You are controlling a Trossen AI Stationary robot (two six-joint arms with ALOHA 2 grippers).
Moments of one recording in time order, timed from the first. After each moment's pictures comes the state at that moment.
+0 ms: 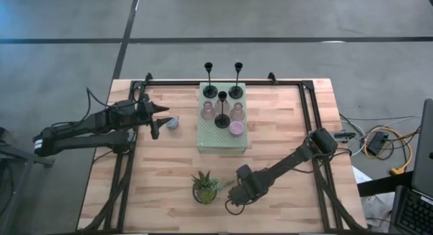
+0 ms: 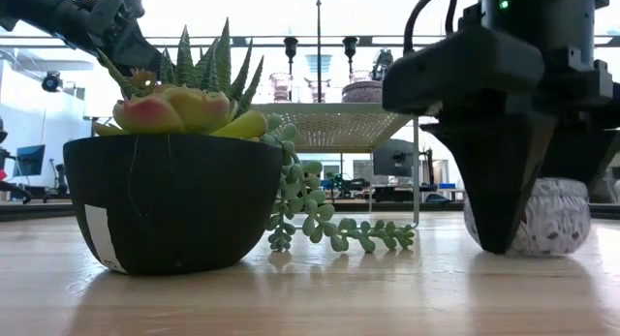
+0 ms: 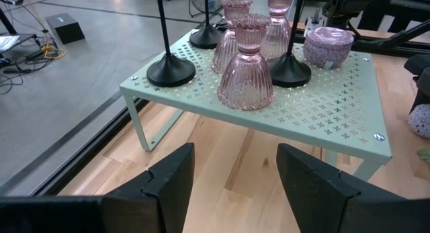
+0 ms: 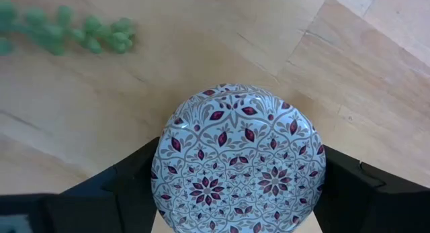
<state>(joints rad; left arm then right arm) 0.27 0.44 0.50 -0.38 -0.13 -0.02 0.52 2.09 1.49 -0.98 0.09 1.60</state>
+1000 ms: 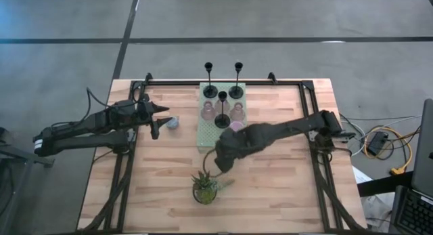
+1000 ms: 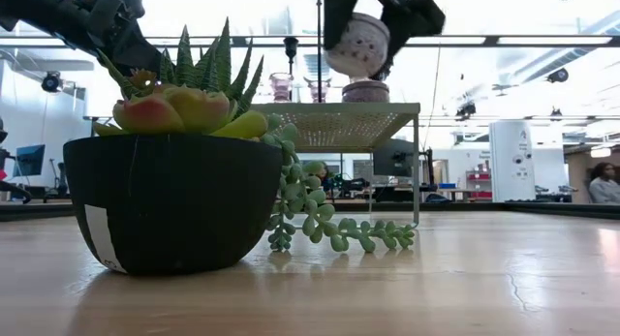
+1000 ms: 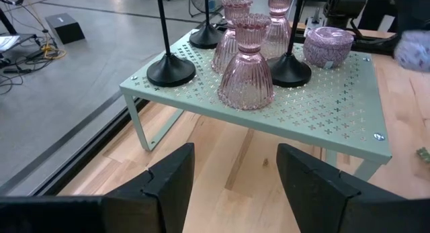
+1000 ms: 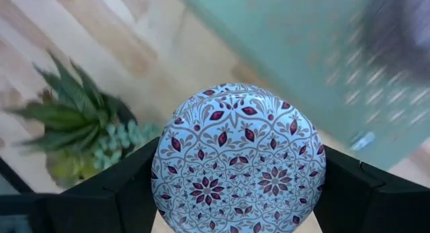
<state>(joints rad) 0.27 0.44 0.50 -0.38 -0.13 -0.02 0.23 1.93 1.85 -1.18 0.14 1.06</state>
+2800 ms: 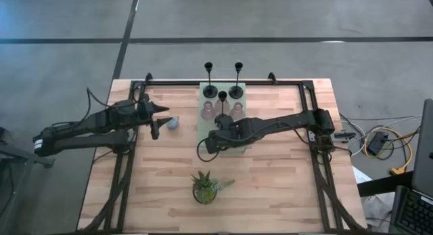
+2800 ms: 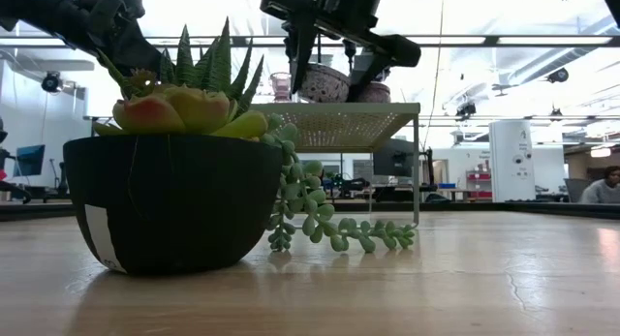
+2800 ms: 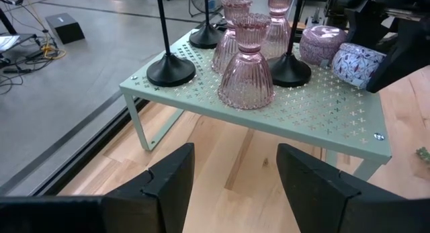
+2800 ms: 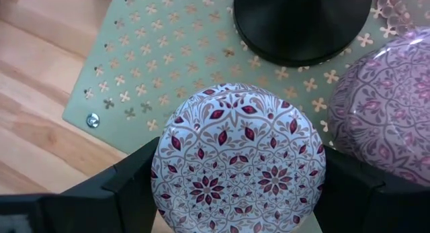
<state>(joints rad) 0.27 0.44 0.50 -0.38 -0.13 -0.02 0.13 1.99 1.83 -1.06 0.34 1.30</state>
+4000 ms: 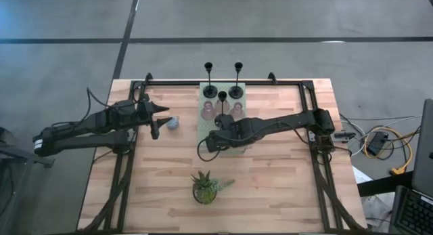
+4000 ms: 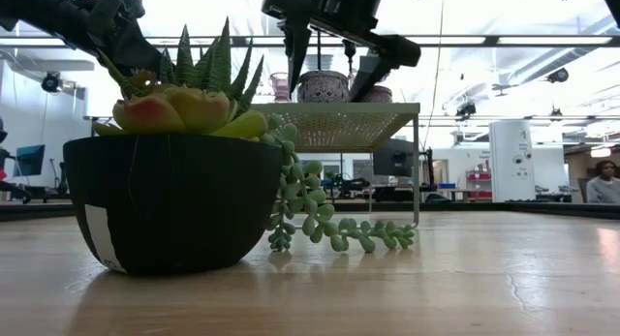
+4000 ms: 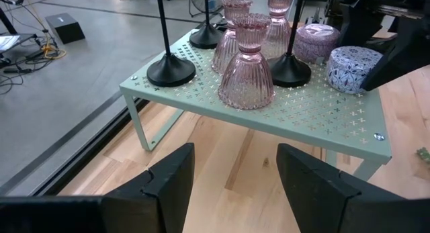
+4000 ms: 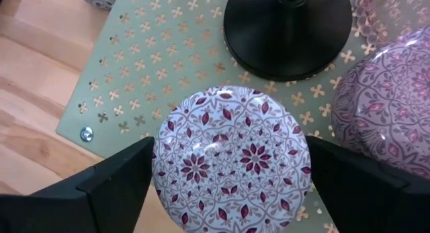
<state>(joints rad) 0.27 0.44 0.50 -0.38 -0.13 -0.02 0.13 1.99 1.83 -1.07 0.39 1.30</state>
